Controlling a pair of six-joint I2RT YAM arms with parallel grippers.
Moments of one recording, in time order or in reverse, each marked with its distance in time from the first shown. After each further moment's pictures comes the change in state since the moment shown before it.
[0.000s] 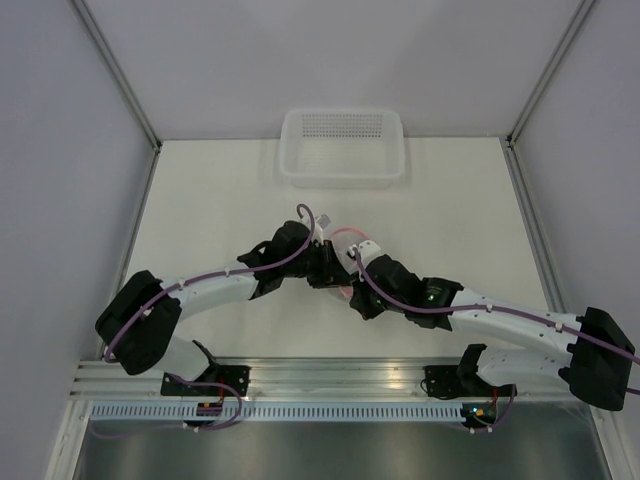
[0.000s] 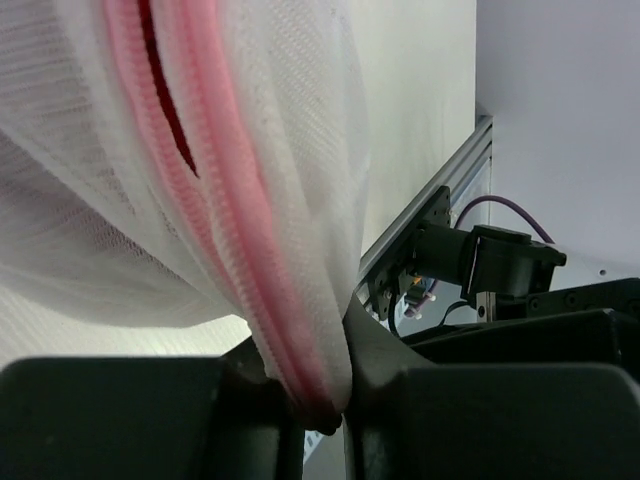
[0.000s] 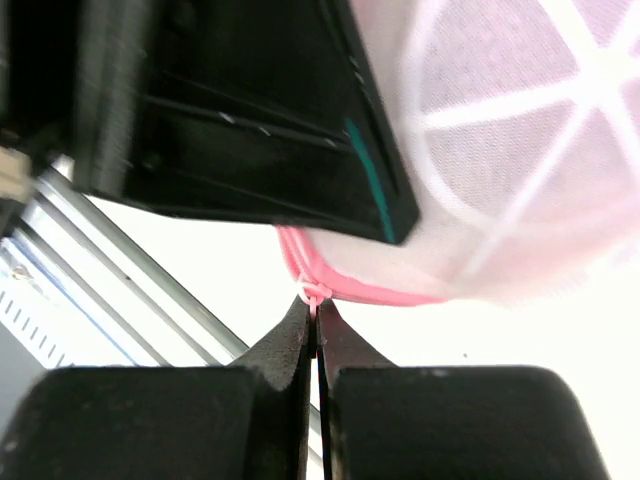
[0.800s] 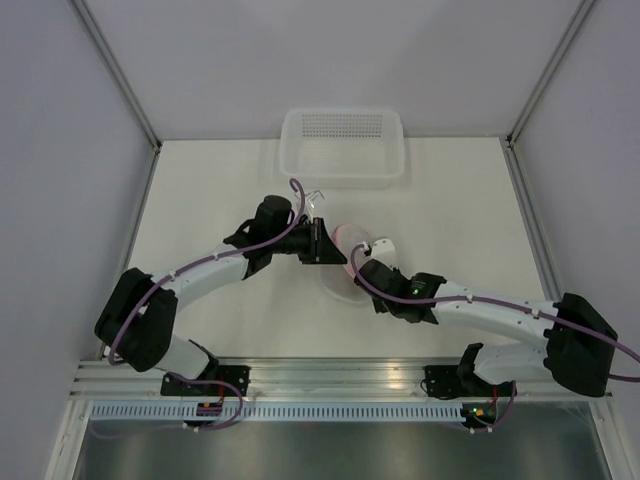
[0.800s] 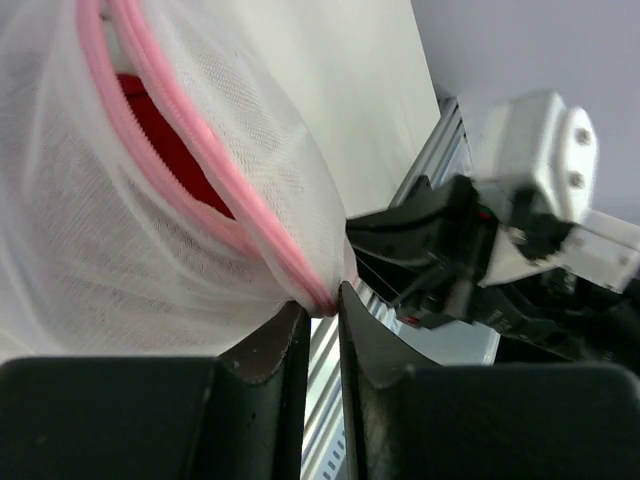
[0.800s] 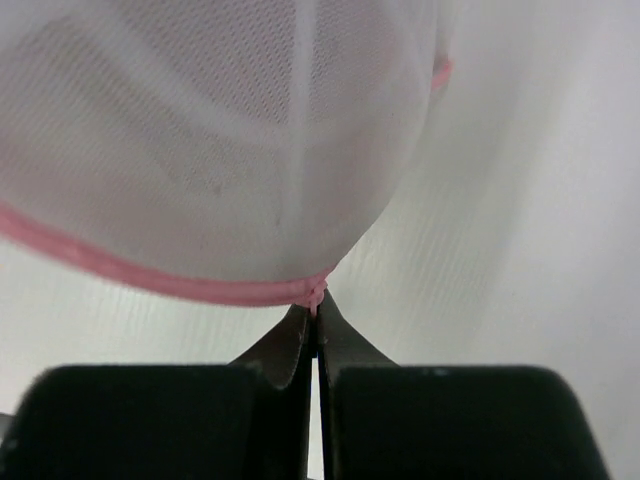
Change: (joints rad) left arm 0.148 -0.006 0.076 -0.028 0.238 0.217; right arm -0.003 0.144 0.036 -0.239 0.418 0.129
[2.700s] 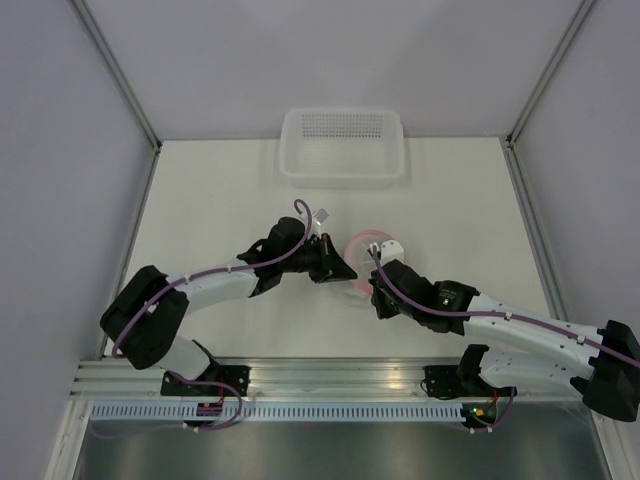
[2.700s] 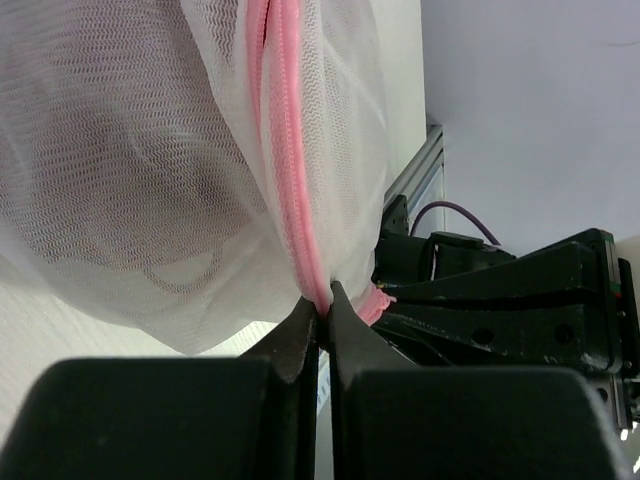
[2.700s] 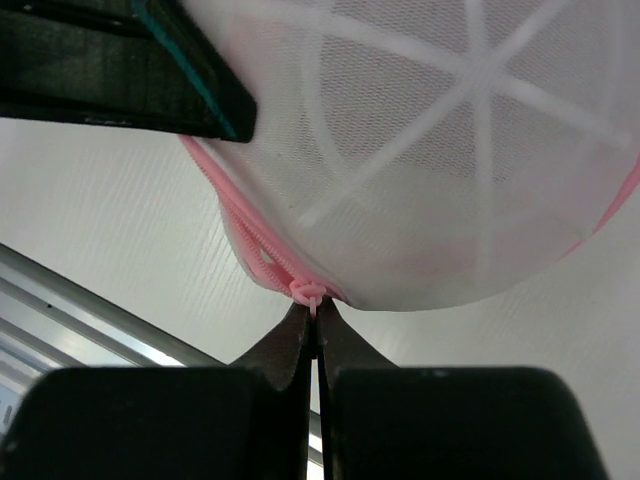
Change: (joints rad) left arm -0.103 0.051 -0.085 0.170 -0.147 -0.269; right arm 0.002 -0.258 -0.046 0.030 -0.203 -0.032
